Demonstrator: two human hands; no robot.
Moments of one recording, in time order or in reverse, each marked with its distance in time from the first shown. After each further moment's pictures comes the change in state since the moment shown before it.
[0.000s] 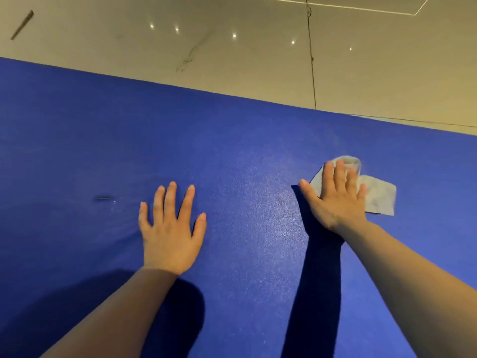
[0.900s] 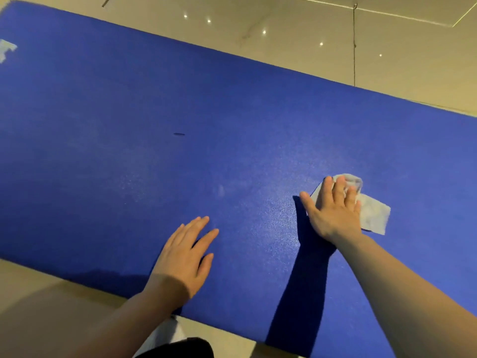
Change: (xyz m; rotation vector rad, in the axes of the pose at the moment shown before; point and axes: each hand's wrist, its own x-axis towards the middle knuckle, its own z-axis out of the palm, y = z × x) left_hand -0.189 -0.092 -0.029 -0.299 -0.116 0.283; right_hand -0.140 -0.040 0.069 0.000 -0.026 -0.060
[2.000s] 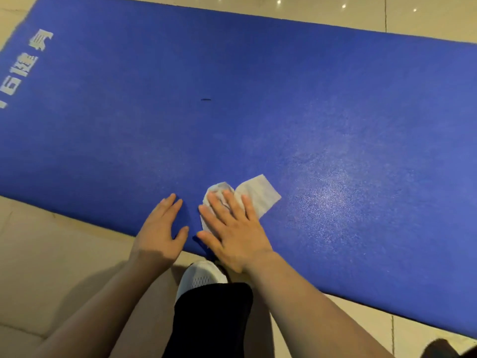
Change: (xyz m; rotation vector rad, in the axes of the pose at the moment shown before) left_hand -0.068 -0.041 -0.055 -0.118 -0.117 -0.472; right_hand -0.147 -0.142 0.115 -0.057 -0.164 -0.869
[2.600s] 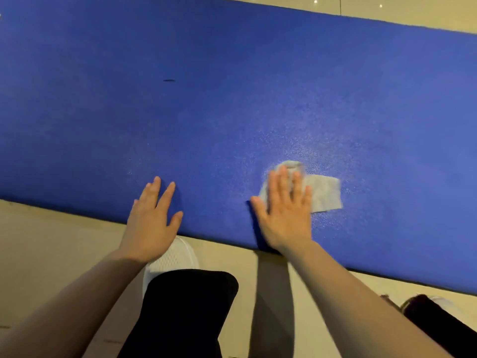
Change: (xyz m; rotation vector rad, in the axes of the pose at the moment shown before) left_hand -0.015 0.027 0.034 0.186 -0.031 0.033; right_hand -0.088 0.081 0.009 -0.040 0.328 0.607
